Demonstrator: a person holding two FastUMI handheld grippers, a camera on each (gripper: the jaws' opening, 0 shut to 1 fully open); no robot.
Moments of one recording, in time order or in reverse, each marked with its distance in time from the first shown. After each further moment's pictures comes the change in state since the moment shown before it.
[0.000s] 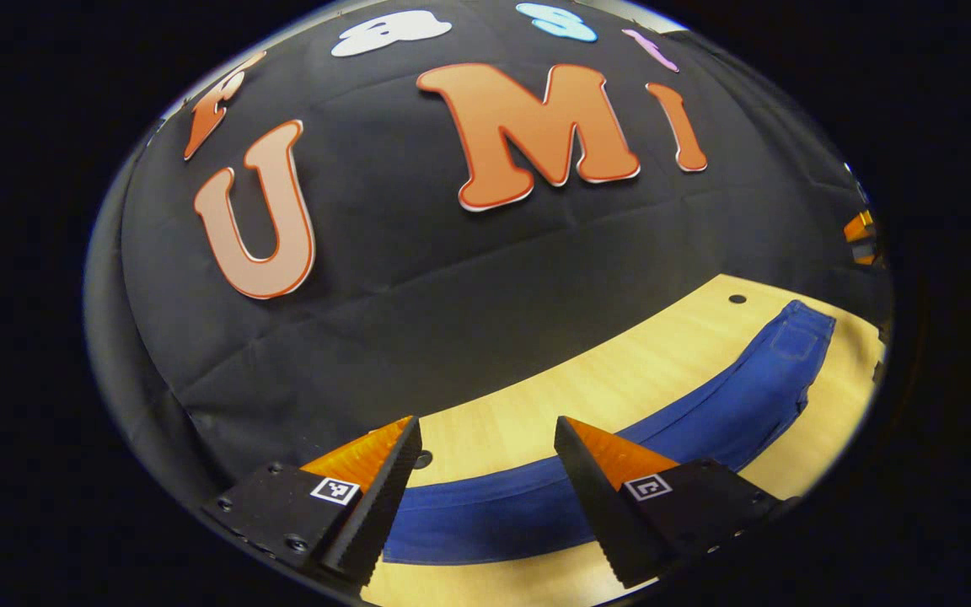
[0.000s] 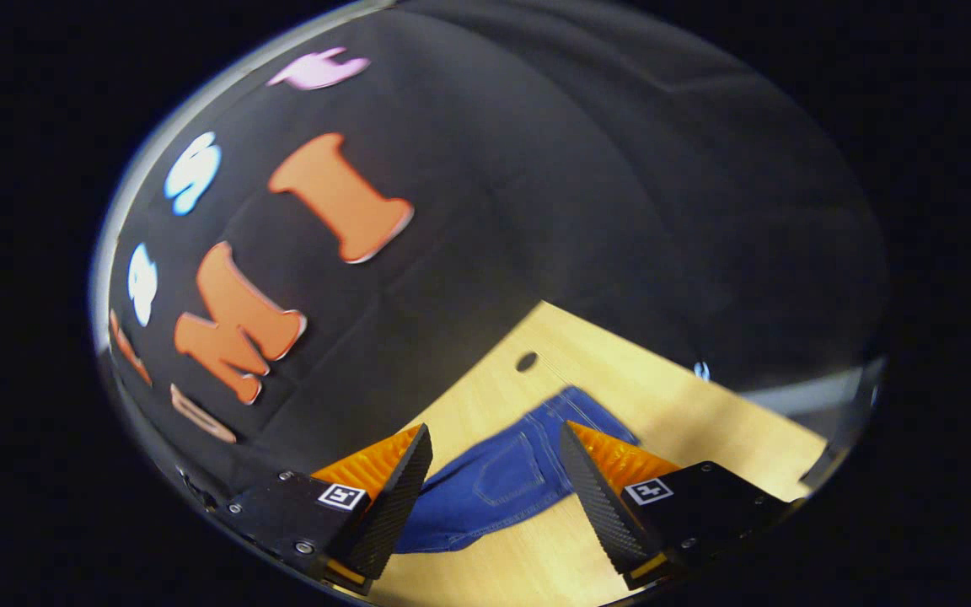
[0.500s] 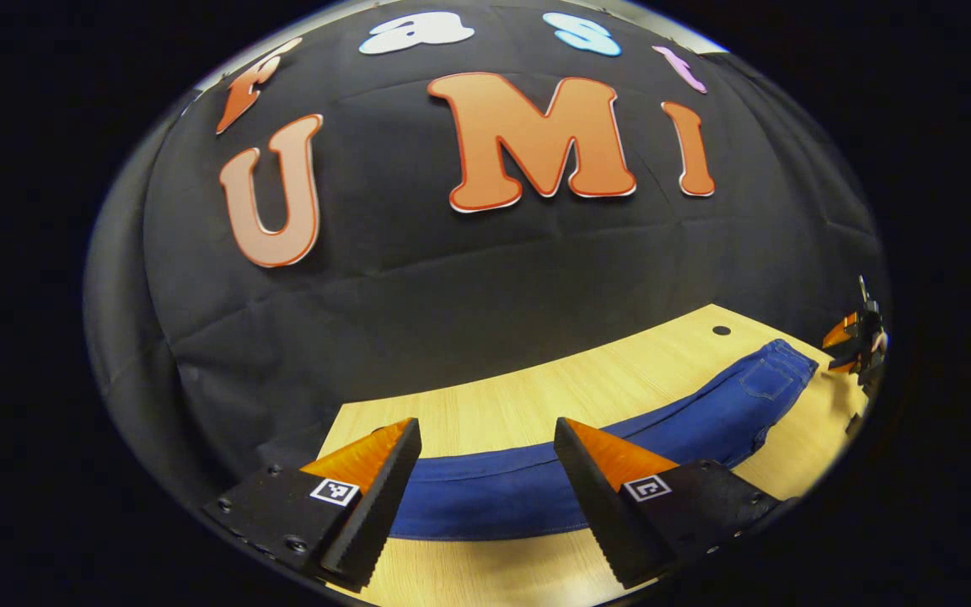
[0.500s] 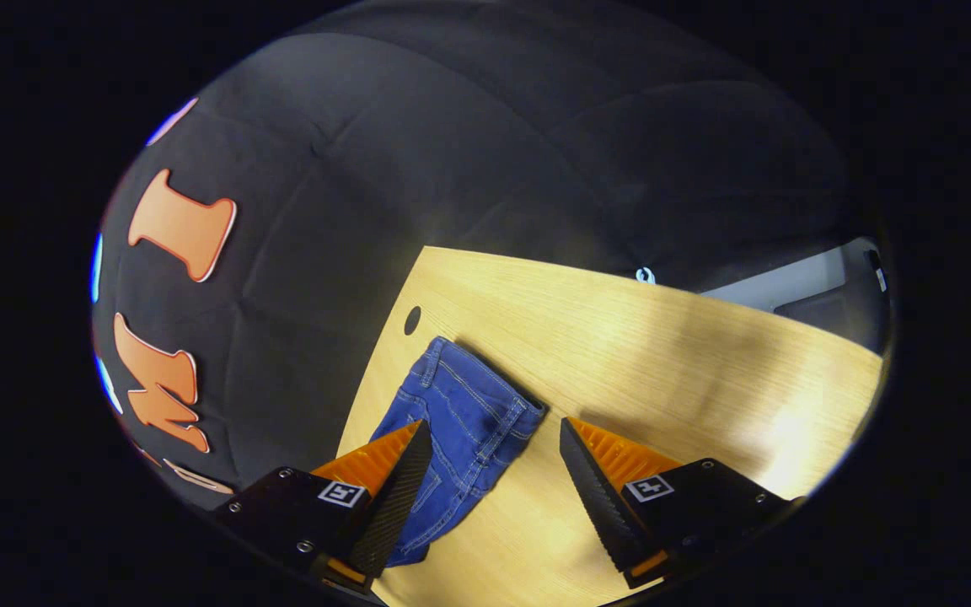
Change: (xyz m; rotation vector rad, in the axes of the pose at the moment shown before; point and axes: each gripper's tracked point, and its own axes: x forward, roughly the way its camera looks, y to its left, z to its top) left arm -0.030 -0.033 -0.020 -0.181 0.060 0.051; right arm 0.102 -0.093 -0.064 0.234 0.148 -0.167
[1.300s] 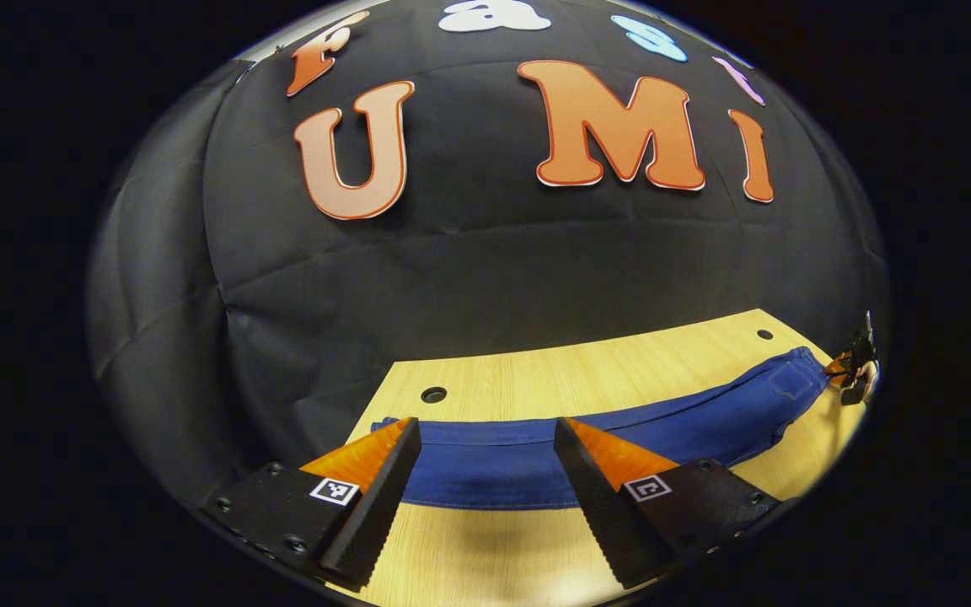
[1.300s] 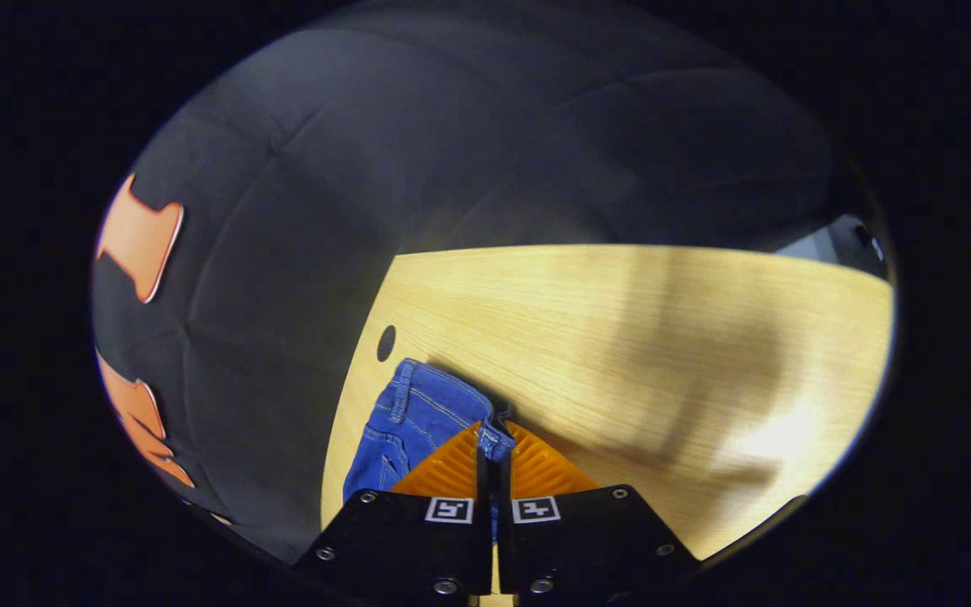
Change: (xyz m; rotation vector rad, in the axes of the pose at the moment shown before) left arm -0.028 0.066 -0.036 -0.082 0.080 0.136; right arm 0.058 0.006 0.011 -0.025 -0.112 -0.101
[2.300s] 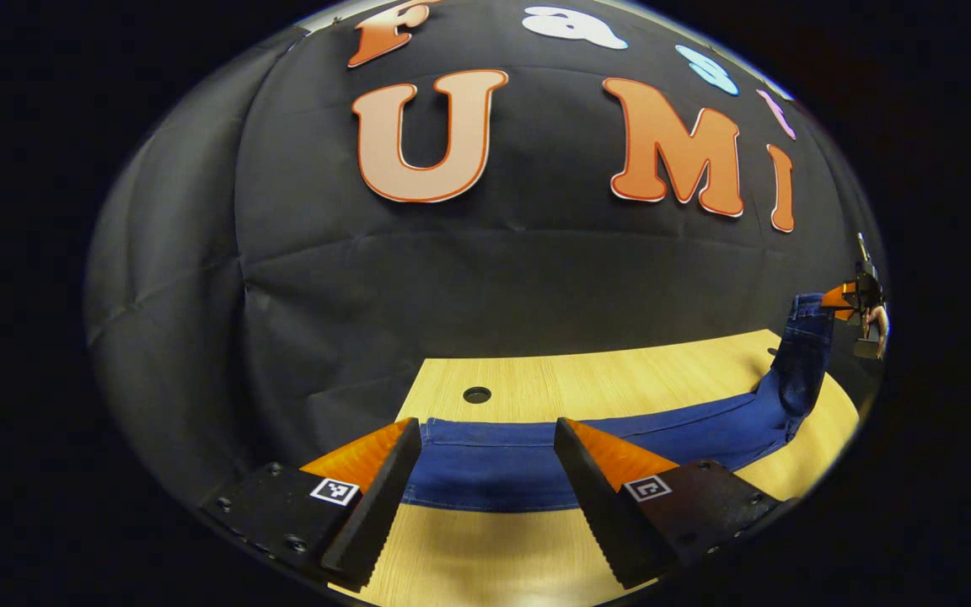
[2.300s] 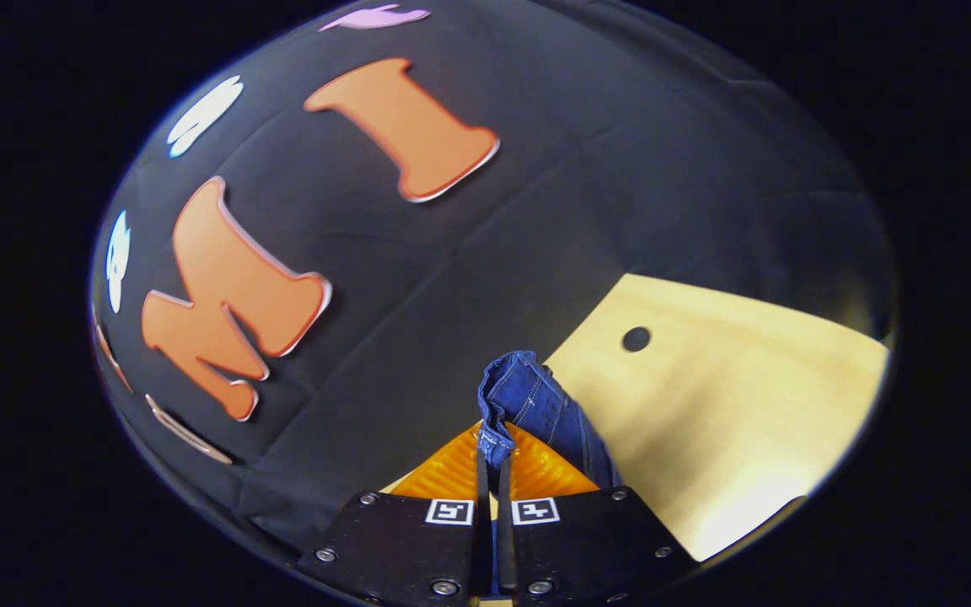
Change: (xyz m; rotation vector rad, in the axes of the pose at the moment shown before) left arm 0.017 0.130 -0.010 -0.085 -0.022 -0.046; right arm -0.132 0.295 -0.103 -0.302 -0.078 0.322
